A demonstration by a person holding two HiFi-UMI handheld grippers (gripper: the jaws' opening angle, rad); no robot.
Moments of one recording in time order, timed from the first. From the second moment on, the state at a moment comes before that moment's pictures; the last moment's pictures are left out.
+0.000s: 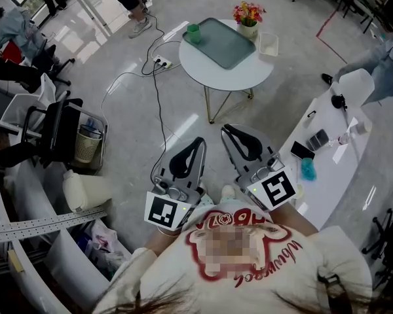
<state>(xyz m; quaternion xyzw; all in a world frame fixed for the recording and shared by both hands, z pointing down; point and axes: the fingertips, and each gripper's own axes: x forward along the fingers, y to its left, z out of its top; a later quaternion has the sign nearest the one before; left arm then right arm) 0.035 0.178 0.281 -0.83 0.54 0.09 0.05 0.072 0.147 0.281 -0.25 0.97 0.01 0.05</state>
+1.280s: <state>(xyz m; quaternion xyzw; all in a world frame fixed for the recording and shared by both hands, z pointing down) 0.025 0.115 0.285 -0.81 0.57 0.09 0.06 0.078 0.069 0.291 -0.26 0.96 0.02 0.05</state>
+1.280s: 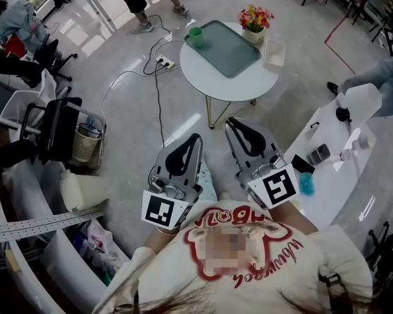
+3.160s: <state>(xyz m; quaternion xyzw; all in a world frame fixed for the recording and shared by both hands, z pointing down) -0.142 -0.223 0.300 -0.84 0.53 0.09 0.01 -0.086 -0.260 0.308 -0.33 0.95 0.00 0.03</state>
